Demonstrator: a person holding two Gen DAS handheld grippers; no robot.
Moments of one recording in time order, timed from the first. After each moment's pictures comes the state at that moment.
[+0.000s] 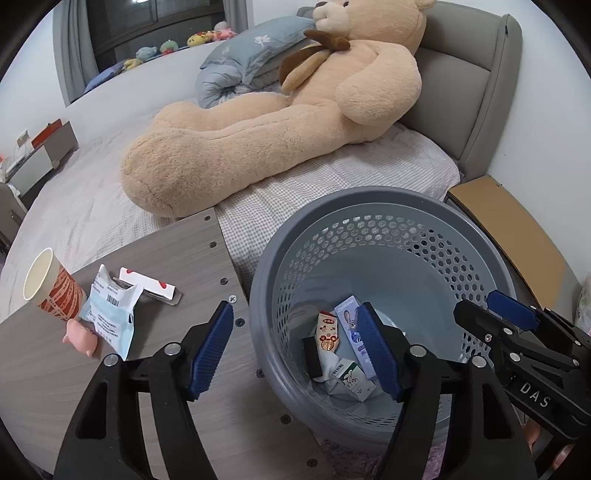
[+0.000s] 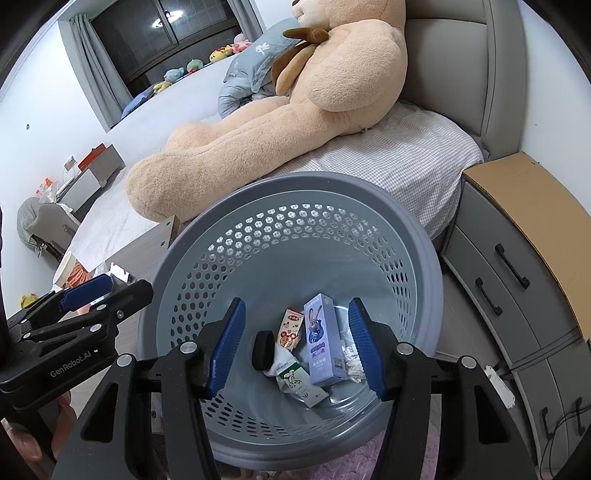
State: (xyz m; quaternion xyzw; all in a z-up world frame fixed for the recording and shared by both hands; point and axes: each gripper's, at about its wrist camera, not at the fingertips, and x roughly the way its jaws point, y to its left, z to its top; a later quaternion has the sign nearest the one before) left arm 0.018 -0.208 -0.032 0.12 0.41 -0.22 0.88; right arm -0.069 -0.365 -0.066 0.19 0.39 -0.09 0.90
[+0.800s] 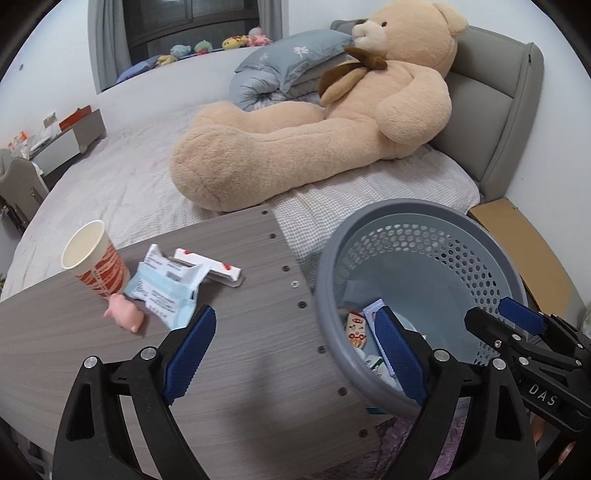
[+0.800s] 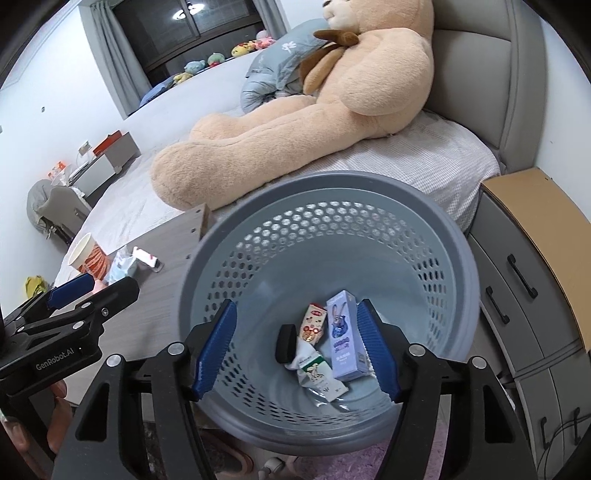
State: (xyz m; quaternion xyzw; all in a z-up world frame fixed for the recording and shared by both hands) left arm 0.010 -0.146 -0.019 0.09 0.40 -0.18 0.89; right arm -0.069 -0.326 -0.053 0.17 0.39 -0.06 0.90
